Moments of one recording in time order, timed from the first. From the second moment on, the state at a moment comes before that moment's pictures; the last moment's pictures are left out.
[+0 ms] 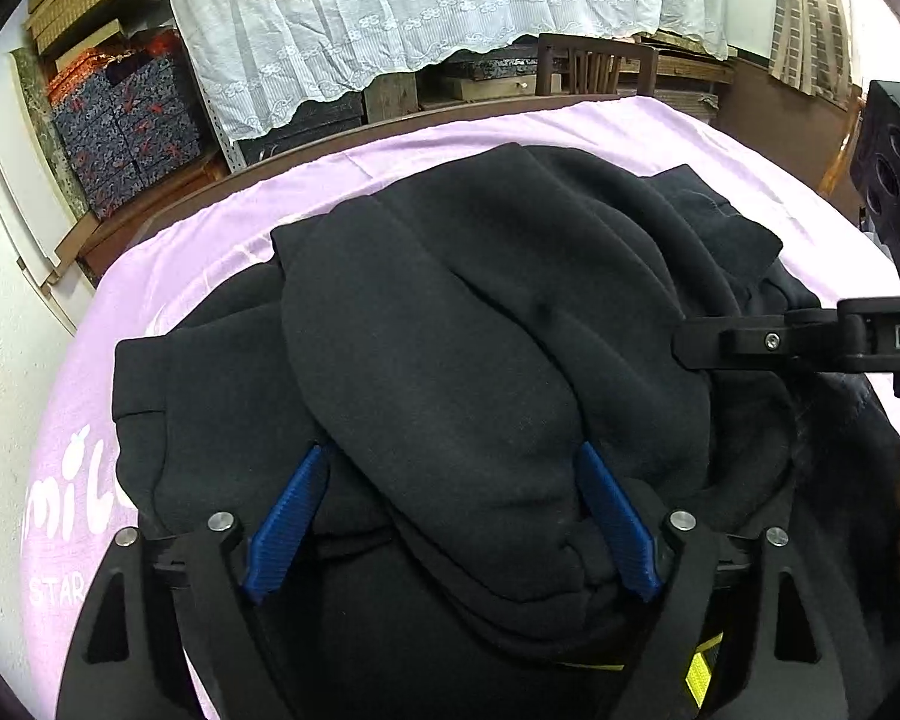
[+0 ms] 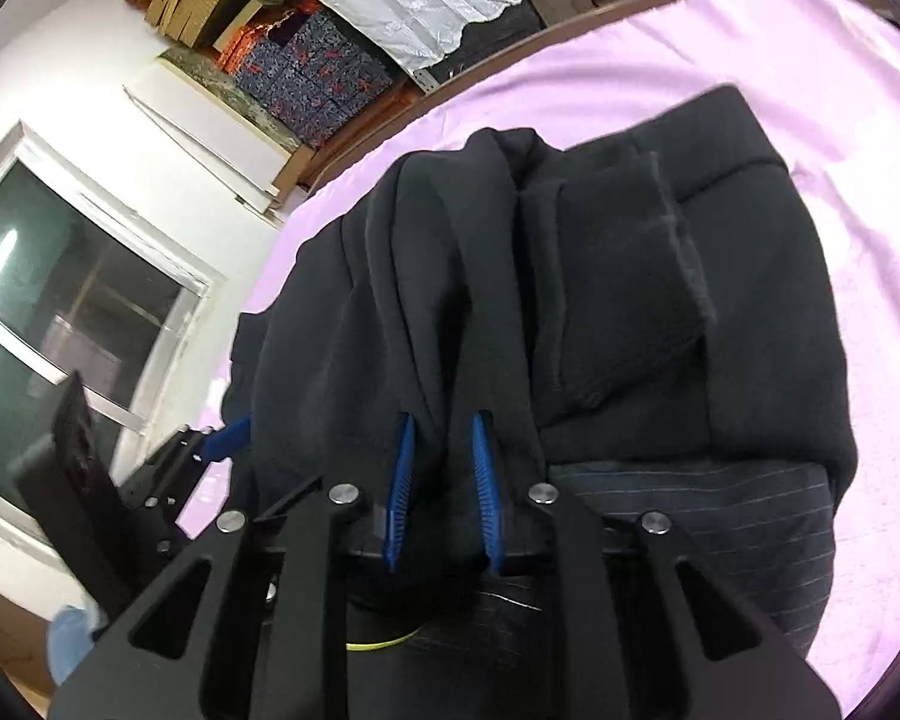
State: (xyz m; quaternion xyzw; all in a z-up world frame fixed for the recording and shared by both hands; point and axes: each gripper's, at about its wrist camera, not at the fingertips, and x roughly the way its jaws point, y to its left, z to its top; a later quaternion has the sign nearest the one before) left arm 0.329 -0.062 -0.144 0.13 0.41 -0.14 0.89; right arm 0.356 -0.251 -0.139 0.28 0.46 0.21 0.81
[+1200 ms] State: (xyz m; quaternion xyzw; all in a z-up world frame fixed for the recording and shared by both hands) left arm 0.212 -0.014 -0.091 0.08 0.34 -0.08 0.93; right arm 0.255 -0.335 -0.098 0.28 0.41 0.19 0.85
